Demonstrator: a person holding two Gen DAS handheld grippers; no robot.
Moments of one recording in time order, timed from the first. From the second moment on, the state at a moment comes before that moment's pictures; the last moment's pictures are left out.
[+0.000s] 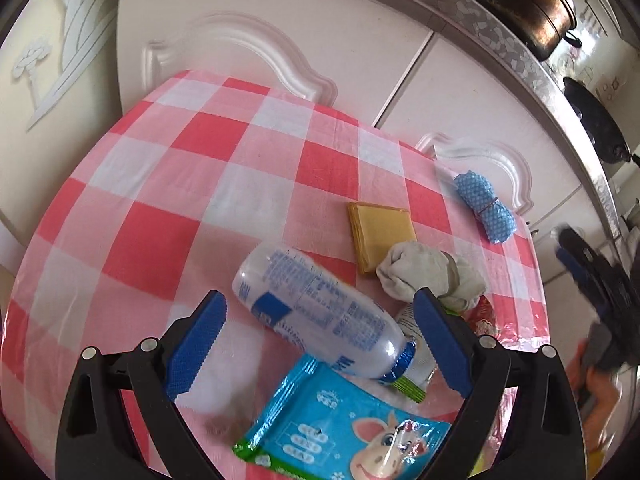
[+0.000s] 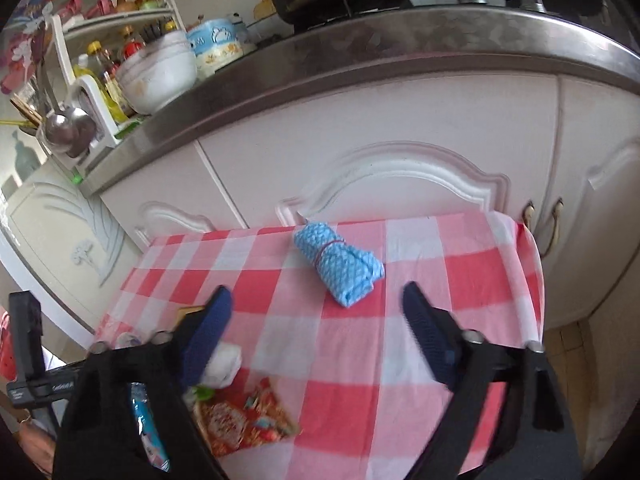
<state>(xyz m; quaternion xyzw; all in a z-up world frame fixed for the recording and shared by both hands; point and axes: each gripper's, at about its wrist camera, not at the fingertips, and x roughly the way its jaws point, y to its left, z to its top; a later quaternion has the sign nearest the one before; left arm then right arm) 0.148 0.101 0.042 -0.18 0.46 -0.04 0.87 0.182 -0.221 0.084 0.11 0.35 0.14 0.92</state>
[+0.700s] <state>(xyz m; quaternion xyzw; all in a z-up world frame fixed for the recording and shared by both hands) 0.157 0.099 0.036 -0.14 0.44 -0.05 0.89 0.271 -0.181 0.030 -0.03 0.42 0.11 0.90</state>
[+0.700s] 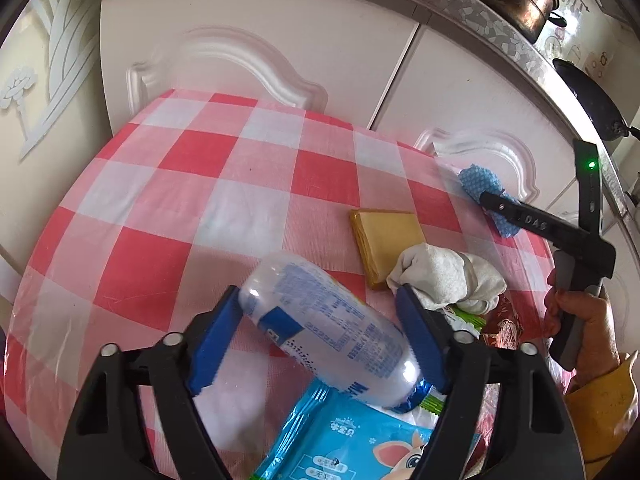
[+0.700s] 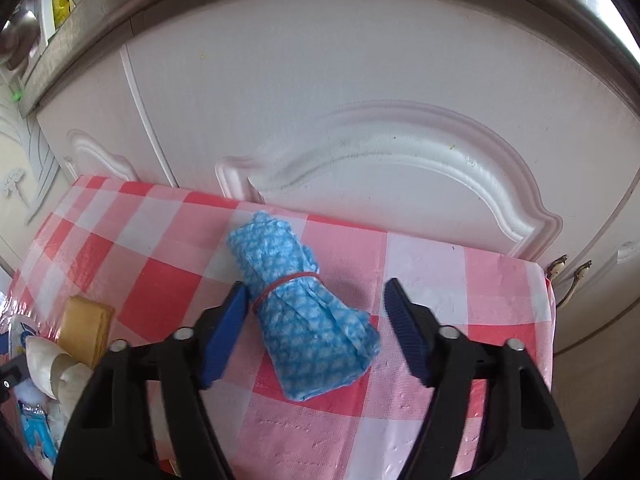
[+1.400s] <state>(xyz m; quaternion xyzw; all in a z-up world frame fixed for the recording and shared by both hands) 0.136 0.115 0.048 -0.17 0.41 -0.05 0.89 0.187 -0.199 0.047 0.02 0.37 0.09 0.92</state>
